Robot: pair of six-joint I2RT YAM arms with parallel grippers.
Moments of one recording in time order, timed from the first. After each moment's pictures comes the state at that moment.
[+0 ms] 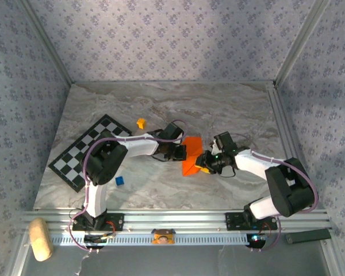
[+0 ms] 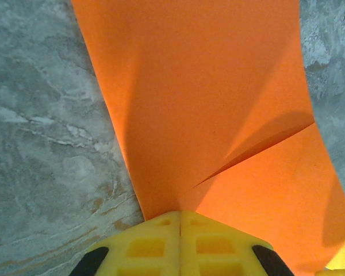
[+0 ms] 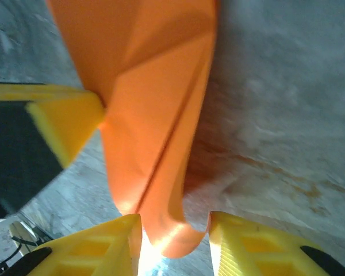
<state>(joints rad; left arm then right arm) -0.81 1.95 1.18 -0.29 0.32 -0.70 0.41 1.43 0.61 -0.26 -0.53 0.81</state>
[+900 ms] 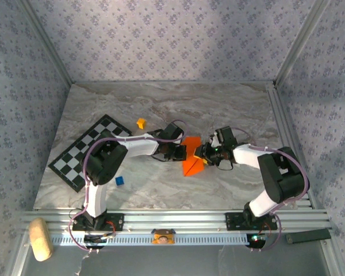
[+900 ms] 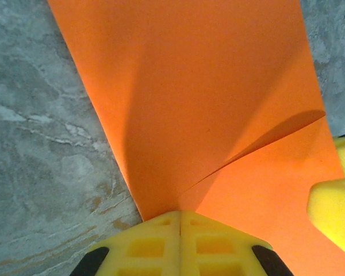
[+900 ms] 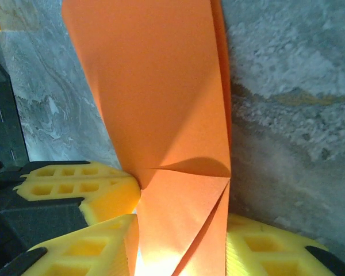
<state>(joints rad) -0.81 1.95 1.18 -0.29 0.32 -0.70 0.35 1.57 0.65 -0.07 -0.57 0.83</state>
